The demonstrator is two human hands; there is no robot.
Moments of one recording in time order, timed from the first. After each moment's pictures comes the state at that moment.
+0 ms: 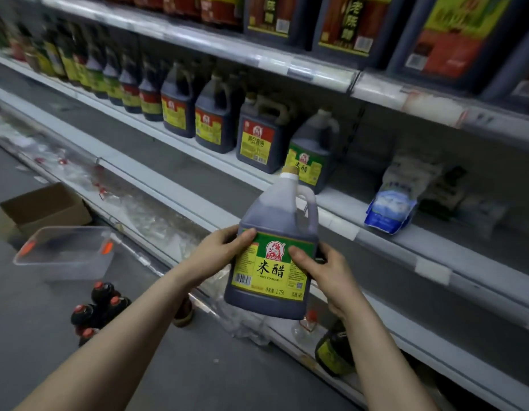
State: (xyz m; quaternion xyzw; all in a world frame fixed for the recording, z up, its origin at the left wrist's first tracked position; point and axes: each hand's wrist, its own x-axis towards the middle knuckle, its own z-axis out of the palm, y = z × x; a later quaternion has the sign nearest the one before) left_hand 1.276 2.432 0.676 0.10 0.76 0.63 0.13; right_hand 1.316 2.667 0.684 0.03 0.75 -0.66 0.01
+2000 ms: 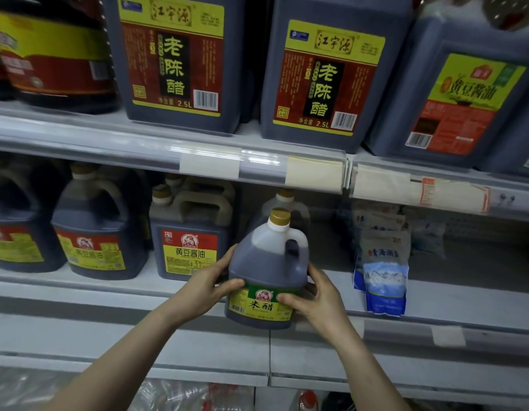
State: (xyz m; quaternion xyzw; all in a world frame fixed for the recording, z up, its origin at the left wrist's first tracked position) left_hand 0.912 2.471 0.694 0.39 0.76 0.48 0.21; right_hand 1.062 2.682 0.691 0.17 0.79 -0.56 -0.17
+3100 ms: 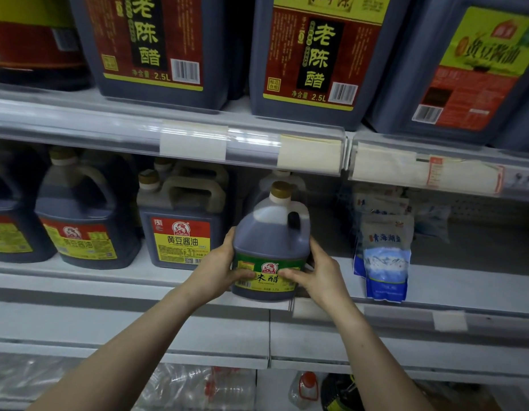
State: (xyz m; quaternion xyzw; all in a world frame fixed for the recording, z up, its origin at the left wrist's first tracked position) left_hand 0.914 2.515 0.695 0.36 0.83 0.40 0.13; right_hand 1.041 2.707 0.691 0.19 0.81 -0.53 -0.14
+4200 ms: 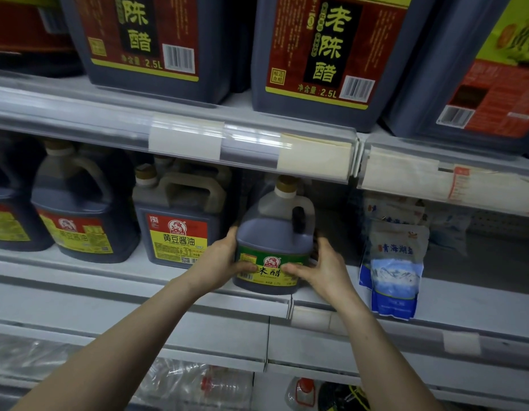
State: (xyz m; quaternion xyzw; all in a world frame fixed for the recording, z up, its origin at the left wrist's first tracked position) left_hand 0.892 2.537 0.689 0.33 0.84 0.40 0.14; right_hand 1.015 2.739 0.694 0.18 0.82 -0.53 -0.12
